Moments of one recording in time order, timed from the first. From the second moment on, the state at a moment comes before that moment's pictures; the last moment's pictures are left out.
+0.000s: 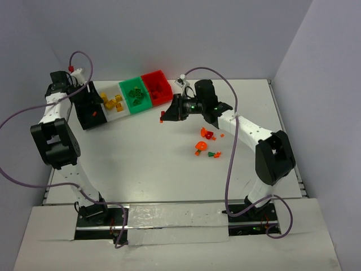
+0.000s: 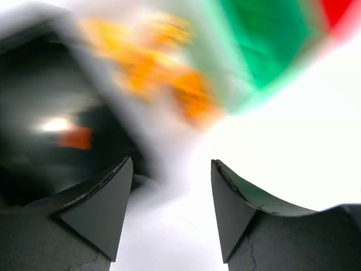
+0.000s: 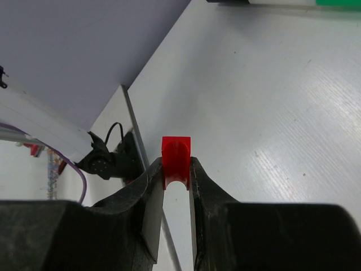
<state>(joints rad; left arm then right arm) 0.28 2.00 1.70 -0.54 0.49 0.08 0.54 1.70 1.32 -0.01 -0.76 0.51</state>
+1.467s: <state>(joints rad) -0.17 1.40 1.06 -0.16 1.11 -0.28 0.55 1.78 1.32 0.33 -0.96 0.85</state>
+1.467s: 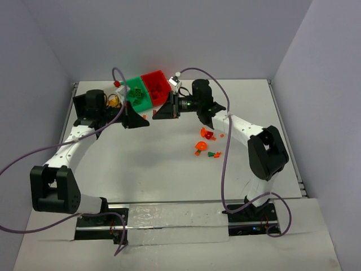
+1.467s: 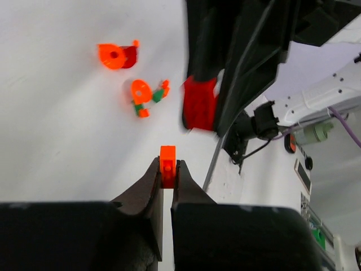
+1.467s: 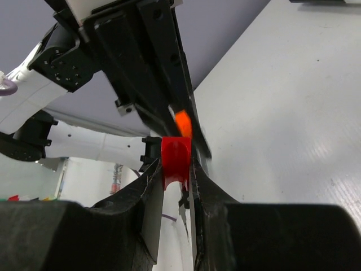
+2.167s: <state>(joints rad) 0.29 1.38 1.01 -0.29 0.93 -0.16 0.54 2.41 2.20 -0.29 -0.13 0.30</state>
